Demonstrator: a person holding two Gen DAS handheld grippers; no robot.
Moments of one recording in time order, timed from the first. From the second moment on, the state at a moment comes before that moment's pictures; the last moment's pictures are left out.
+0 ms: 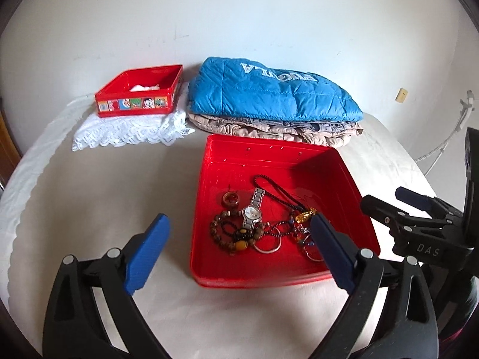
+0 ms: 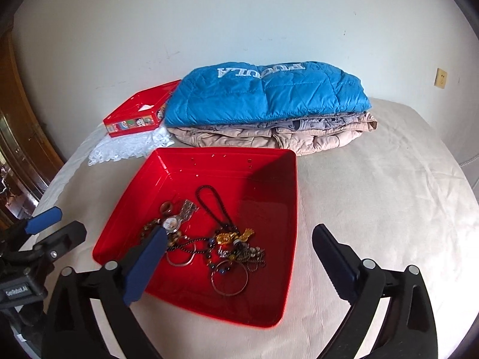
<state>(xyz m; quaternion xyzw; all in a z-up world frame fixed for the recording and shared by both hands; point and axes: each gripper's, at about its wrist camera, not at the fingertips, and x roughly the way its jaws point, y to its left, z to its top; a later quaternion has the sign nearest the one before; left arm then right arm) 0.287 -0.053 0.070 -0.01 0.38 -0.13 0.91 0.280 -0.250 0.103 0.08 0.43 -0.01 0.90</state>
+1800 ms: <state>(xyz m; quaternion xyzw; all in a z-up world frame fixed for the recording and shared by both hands) 0.286 -0.048 0.033 0.03 0.43 -0.08 0.90 0.250 -0.240 0.069 0.09 0.50 -0.01 0.86</state>
